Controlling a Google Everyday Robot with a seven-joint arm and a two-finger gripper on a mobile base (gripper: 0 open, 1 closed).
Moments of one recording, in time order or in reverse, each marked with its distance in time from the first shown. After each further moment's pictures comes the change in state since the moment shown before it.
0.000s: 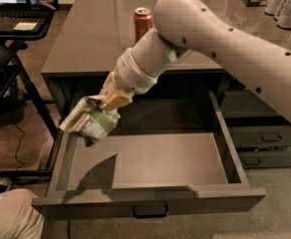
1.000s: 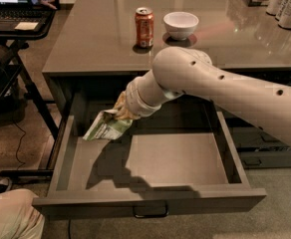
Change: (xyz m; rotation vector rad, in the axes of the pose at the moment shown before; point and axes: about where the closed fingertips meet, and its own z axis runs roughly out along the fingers) arm 0.085 -0.019 0.044 0.244 0.177 -0.088
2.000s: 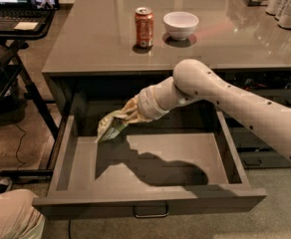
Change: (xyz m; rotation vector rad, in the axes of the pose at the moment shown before) arm 0.050 -0.006 0.040 -0.033 -0.232 -0.177
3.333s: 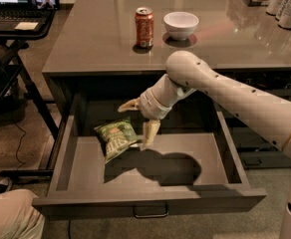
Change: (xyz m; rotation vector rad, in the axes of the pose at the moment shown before) arm 0.023 0.032 0.002 -0.262 0.044 -0.075
